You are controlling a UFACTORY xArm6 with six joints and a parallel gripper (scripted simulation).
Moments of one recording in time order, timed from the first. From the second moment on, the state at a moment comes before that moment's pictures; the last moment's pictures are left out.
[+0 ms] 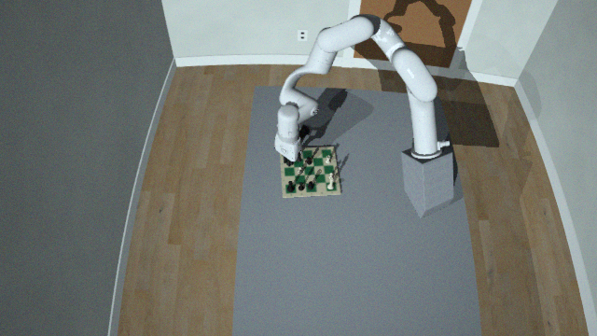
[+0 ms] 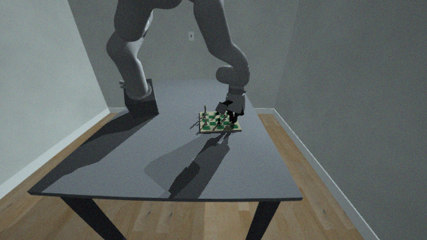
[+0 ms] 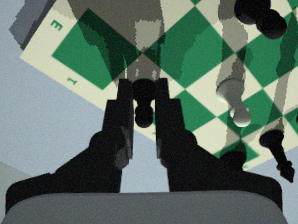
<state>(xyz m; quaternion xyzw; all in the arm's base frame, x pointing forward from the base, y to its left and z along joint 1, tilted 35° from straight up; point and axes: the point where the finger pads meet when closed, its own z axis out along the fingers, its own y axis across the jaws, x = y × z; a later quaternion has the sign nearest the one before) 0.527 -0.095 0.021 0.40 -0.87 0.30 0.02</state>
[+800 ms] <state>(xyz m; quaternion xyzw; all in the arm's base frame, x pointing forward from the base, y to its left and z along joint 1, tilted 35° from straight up) 0.526 -0.094 0.023 0.40 -0.87 0.30 0.02</state>
